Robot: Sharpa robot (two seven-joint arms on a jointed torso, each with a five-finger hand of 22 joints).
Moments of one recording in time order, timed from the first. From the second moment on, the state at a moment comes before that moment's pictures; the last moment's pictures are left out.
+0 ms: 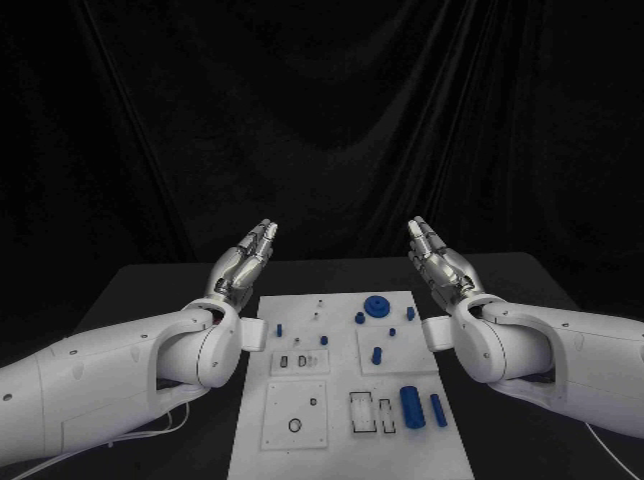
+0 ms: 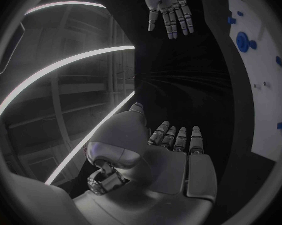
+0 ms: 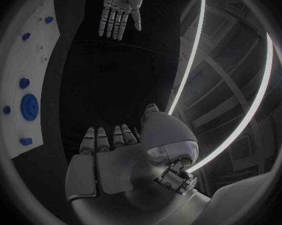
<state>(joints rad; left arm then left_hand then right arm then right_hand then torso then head) 1.18 -0.77 -0.15 1.51 0.07 -0.50 0.62 1.10 0.28 -0.21 0.28 0.29 0.14 -0.01 0.02 0.02 0.00 -0.04 0.01 0.00 0.00 0.01 0.00 0.00 0.12 0.00 0.08 0.01 0.00 1.22 -0.83 -0.20 1.58 0.12 -0.57 0.54 0.93 0.26 -0.34 0.29 0.24 0.03 -0.19 0.00 0.01 0.00 -0.23 0.00 0.00 0.00 -0.03 0.00 0.00 0.16 0.00 -0.03 0.00 0.00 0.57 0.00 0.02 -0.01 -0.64</state>
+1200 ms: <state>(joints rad) 1.24 -0.78 -0.21 1.46 0.16 -0.10 0.67 1.14 0.29 -0.22 0.29 0.31 0.15 -0.01 0.02 0.02 0.00 -0.05 0.01 0.00 0.00 0.04 0.00 0.00 0.12 0.00 0.11 0.01 0.00 1.29 -0.87 -0.21 1.56 0.17 -0.34 0.48 1.06 0.21 -0.32 0.28 0.27 0.14 -0.03 0.05 0.03 0.02 -0.02 0.03 0.01 0.05 0.16 0.04 0.02 0.16 0.09 0.24 0.06 0.04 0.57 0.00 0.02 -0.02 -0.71</state>
